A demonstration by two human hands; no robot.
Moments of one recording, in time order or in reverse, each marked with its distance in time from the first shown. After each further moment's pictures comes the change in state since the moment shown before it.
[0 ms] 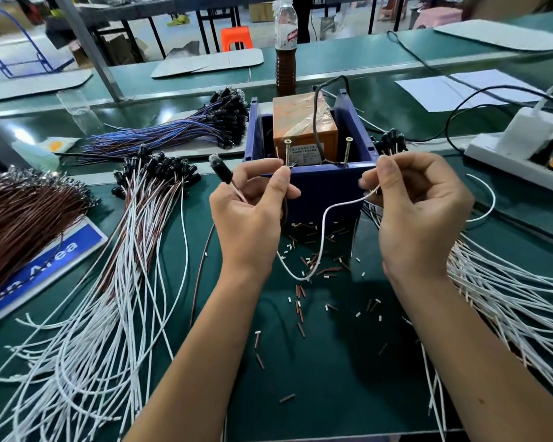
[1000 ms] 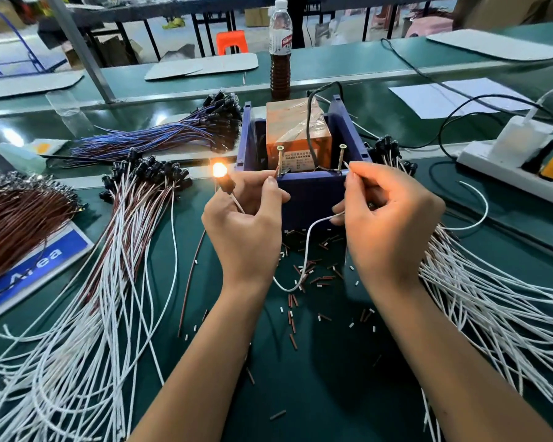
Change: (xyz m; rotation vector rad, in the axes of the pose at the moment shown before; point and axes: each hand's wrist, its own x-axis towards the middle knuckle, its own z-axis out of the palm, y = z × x) left_hand -0.004 0.000 0.011 0.307 0.170 0.163; right_hand 0.001 0.008 0.015 -0.420 -0.027 -0.269
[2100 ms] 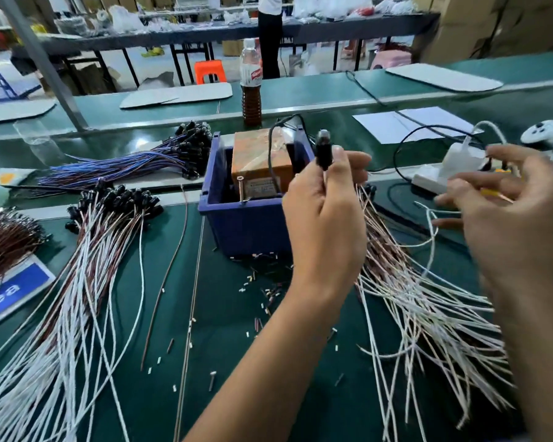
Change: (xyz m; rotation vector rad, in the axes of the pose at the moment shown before) left_hand -0.035 0.076 0.088 -0.307 -0.346 -0.187; right_hand 0.069 0.024 -0.131 -0.032 0.061 0.336
